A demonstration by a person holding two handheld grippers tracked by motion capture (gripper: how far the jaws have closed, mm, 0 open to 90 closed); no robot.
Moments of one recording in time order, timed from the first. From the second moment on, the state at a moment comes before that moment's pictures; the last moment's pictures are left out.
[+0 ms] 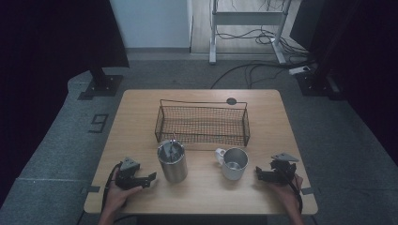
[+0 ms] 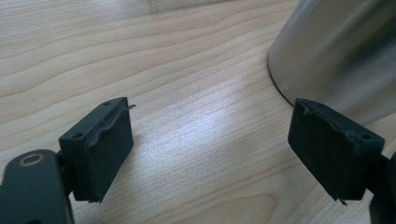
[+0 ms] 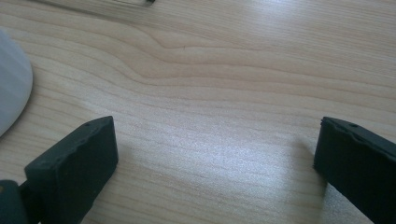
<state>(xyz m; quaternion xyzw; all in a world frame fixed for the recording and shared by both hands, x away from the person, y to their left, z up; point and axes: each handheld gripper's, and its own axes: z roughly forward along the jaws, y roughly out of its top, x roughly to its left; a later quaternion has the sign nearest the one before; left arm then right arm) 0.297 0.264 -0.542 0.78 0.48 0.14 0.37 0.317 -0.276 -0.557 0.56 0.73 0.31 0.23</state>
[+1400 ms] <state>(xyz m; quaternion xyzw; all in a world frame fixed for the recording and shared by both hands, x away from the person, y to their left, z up) 0.275 0.263 -0.498 0.76 0.43 0.13 0.47 0.312 -0.282 -0.557 0.57 0.72 0.31 0.24</state>
